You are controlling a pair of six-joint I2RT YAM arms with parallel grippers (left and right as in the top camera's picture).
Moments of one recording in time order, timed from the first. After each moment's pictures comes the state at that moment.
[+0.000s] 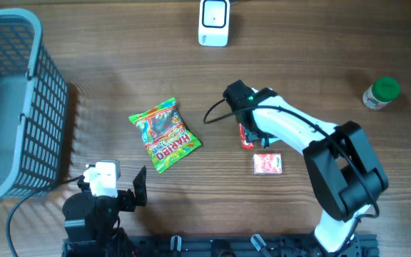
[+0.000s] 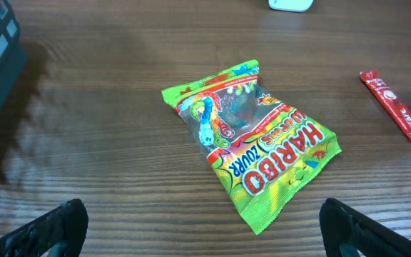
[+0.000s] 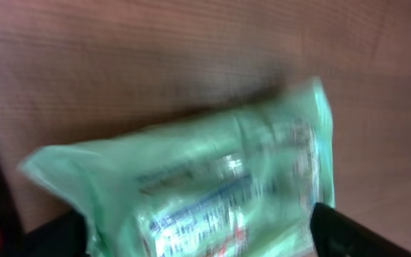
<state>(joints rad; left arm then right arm) 0.07 0.01 0.31 -0.83 0.19 -0.01 0.54 1.93 1.16 -0.84 0.53 0.42</state>
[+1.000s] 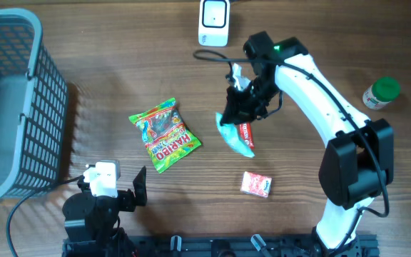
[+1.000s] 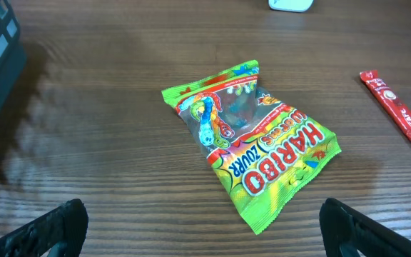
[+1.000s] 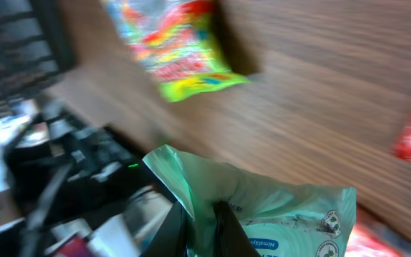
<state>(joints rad) 0.07 0.01 0.31 -0.83 0.19 -0.01 0.38 1.97 1.65 -1.31 -0.73 0.22</state>
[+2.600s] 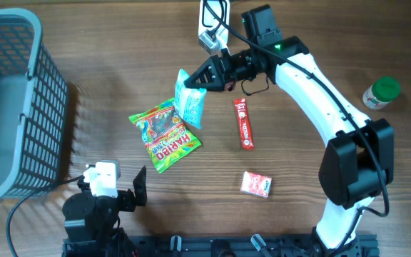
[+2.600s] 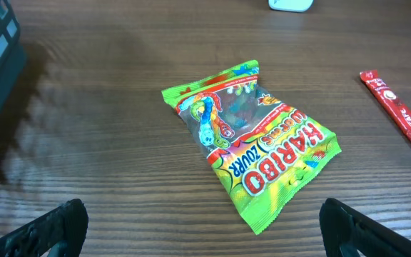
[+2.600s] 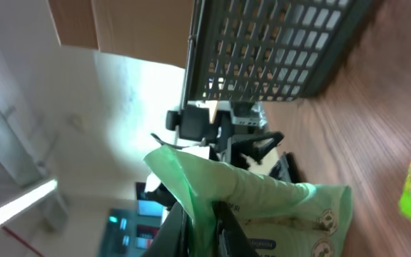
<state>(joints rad) 0.07 0.01 0.31 -0.83 0.19 -0.01 0.38 1.97 1.65 -0.62 -1.48 0.39</state>
